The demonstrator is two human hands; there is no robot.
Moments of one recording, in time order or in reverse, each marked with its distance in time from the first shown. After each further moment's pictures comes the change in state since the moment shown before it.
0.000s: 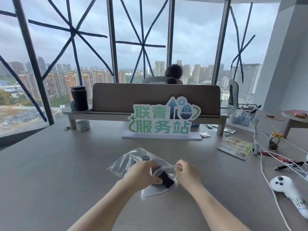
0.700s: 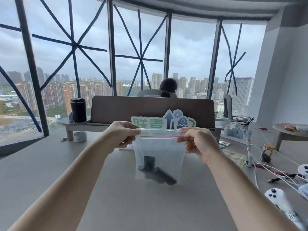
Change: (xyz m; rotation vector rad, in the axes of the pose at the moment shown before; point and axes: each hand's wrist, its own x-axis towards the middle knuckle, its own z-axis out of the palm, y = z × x) left_hand 0.005 0.042 -0.158 -0.749 0.220 -0.136; right_hand -0.005 -0.089 -0.147 0.971 -0.027 -0.014
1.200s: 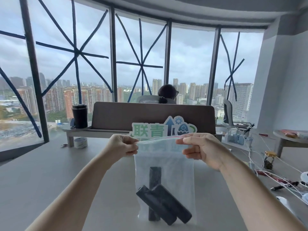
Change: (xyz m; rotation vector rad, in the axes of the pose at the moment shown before) left_hand 0.000 -0.027 -0.002 -0.114 0.007 0.092; right_hand -0.009 -0.018 -0.016 -0.022 -0.228 0.029
